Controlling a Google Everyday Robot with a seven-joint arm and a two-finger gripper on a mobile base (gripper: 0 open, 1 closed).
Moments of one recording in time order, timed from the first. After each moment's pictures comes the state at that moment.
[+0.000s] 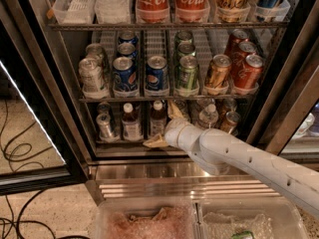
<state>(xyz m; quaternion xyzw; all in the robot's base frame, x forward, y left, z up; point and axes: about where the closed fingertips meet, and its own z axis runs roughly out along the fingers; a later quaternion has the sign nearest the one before) 0.651 -0.001 0.665 -0.50 0.63 0.01 0.59</state>
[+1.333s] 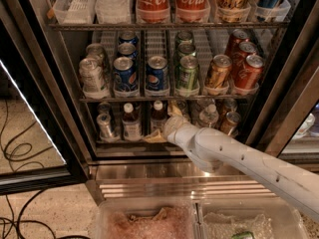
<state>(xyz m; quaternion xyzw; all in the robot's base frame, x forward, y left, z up) 0.680 -0.003 0.654 -0.48 0.64 -0.01 0.60</state>
